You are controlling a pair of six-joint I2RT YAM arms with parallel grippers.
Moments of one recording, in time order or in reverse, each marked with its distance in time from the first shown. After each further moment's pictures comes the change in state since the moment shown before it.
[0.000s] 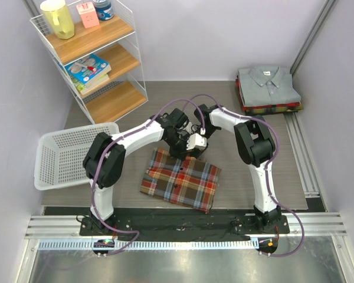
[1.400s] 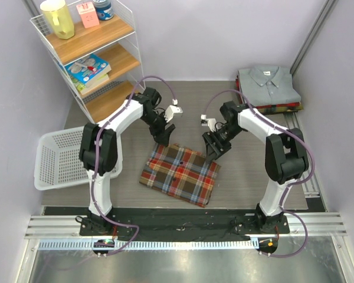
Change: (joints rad) left arm 0.305 0.096 0.238 -0.199 0.083 -0.148; right arm -0.176 -0.391 -0.245 -0.111 0.022 -0.016
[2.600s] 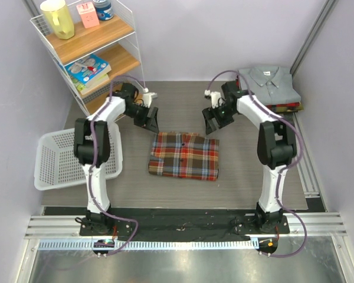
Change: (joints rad) left arm 0.205 0.165 0.068 0.136 0.058 -0.417; right arm -0.058 0.261 0.293 0.283 0.301 0.097
